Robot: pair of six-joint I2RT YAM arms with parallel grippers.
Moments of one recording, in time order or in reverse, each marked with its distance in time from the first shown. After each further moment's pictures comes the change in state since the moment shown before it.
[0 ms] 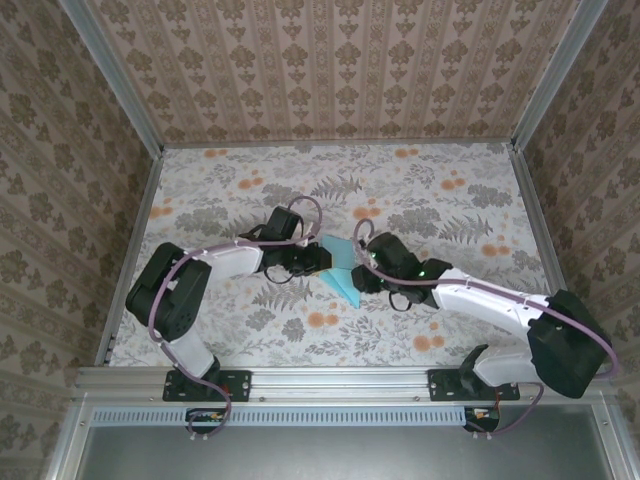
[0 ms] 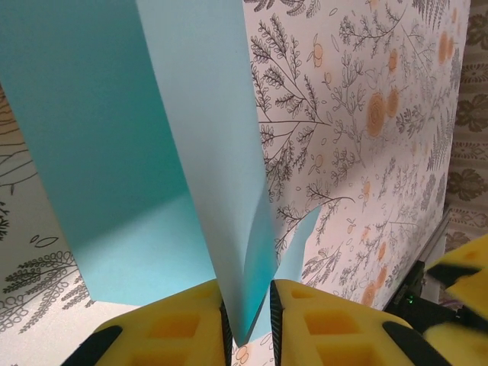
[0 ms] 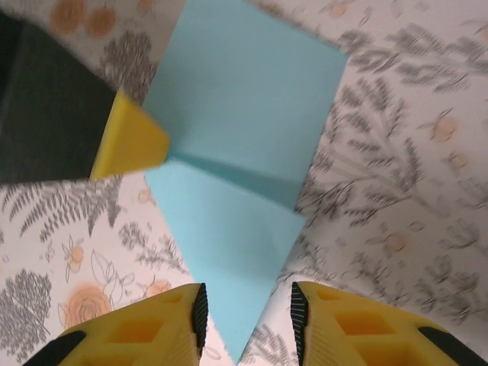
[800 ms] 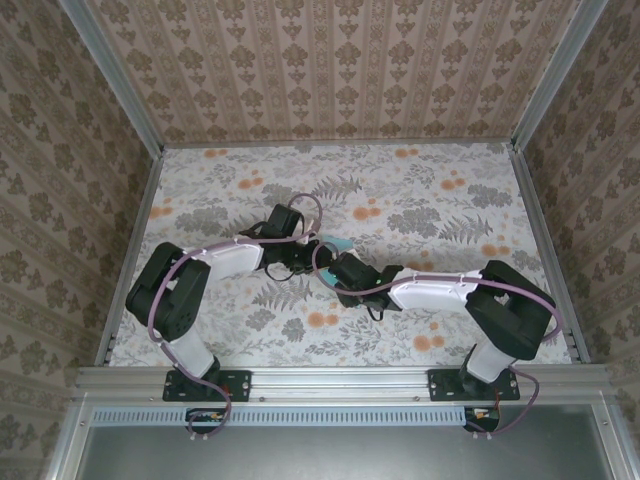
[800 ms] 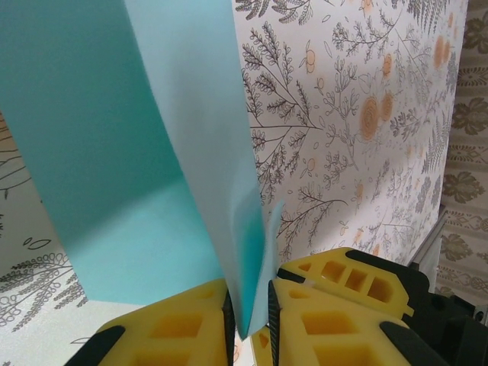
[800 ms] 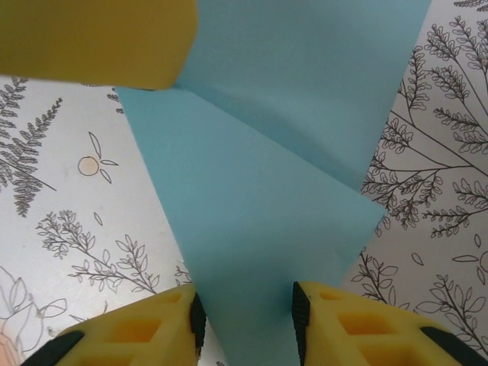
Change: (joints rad) left arm 0.000 -0.001 0.029 -0.037 0.000 -0.007; right arm 0.146 0.306 0.102 0.024 0.208 -0.001
